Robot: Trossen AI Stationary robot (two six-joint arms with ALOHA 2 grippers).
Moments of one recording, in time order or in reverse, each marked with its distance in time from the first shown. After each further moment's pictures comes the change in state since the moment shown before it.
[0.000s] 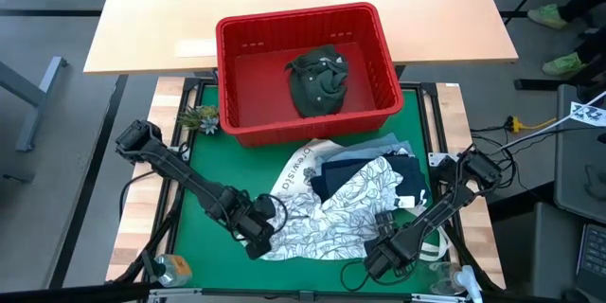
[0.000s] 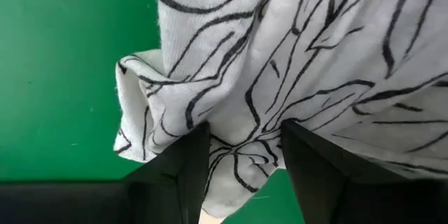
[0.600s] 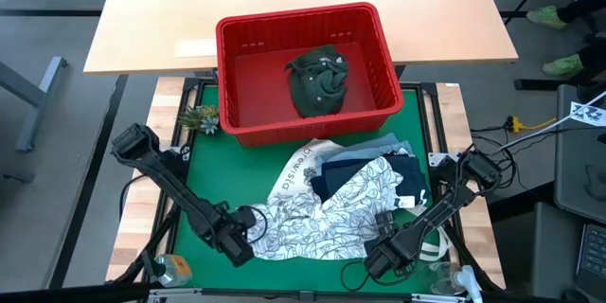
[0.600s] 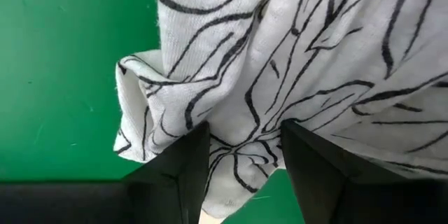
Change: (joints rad) left arm -0.160 0.002 -0.228 0.093 -0.013 -0.258; right arm 0.000 0.000 0.000 0.001 0.002 0.000
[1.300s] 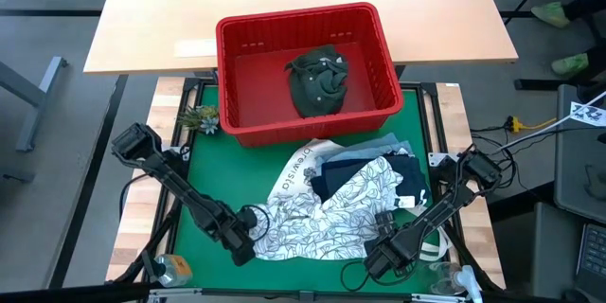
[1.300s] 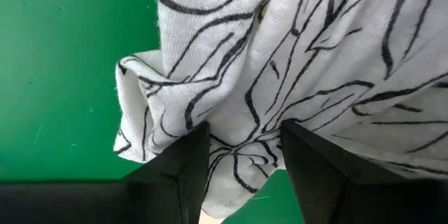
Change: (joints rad) left arm 0.028 0.000 -0.164 0.275 0.114 -0.010; right arm 0.000 0.000 0.000 0.003 0.002 0.000
